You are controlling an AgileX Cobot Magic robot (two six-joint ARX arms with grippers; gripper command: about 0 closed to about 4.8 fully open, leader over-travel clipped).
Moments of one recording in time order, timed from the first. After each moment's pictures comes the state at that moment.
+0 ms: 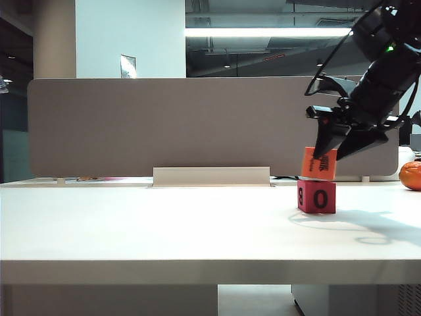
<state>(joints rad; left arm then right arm) 0.04 0.64 0.29 0.18 0.49 -0.08 0.15 1.72 1.15 -0.16 -0.16 -0.08</state>
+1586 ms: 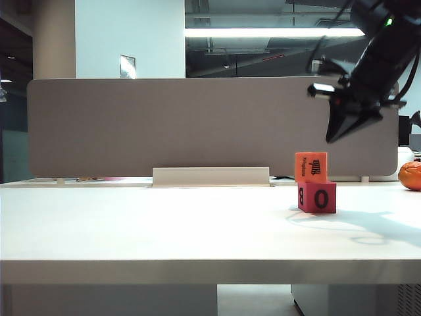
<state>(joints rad) 0.04 0.64 0.29 0.13 0.49 -0.08 0.15 1.67 1.25 -0.34 -0.13 -0.09</state>
